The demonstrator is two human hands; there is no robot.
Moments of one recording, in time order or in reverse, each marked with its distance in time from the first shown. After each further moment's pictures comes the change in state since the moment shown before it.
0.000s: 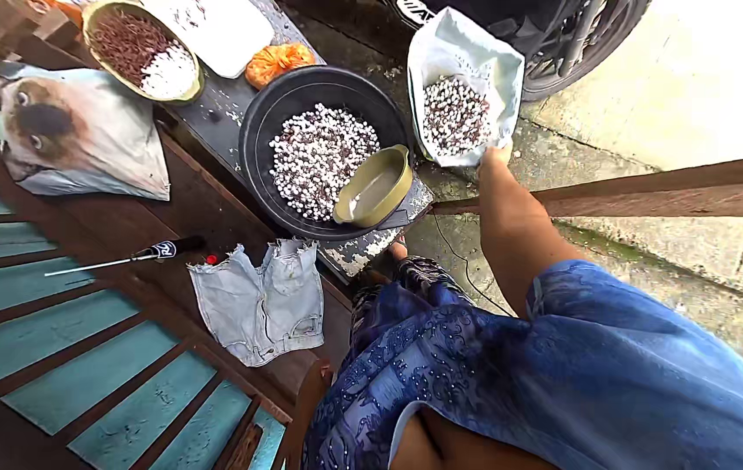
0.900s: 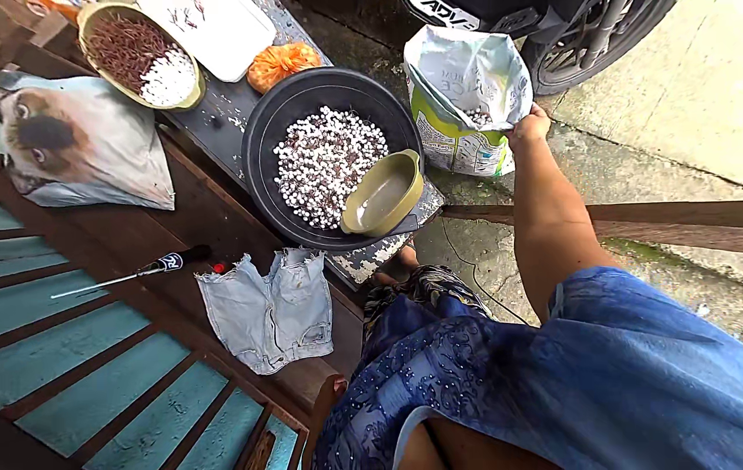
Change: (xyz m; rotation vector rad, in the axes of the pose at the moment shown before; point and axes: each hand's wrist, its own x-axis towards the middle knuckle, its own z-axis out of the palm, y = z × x) left_hand 0.023 -0.042 0.037 -0.126 -0.022 -0.034; right_hand 0.060 -0.060 0.013 0.383 -0.133 -0.200
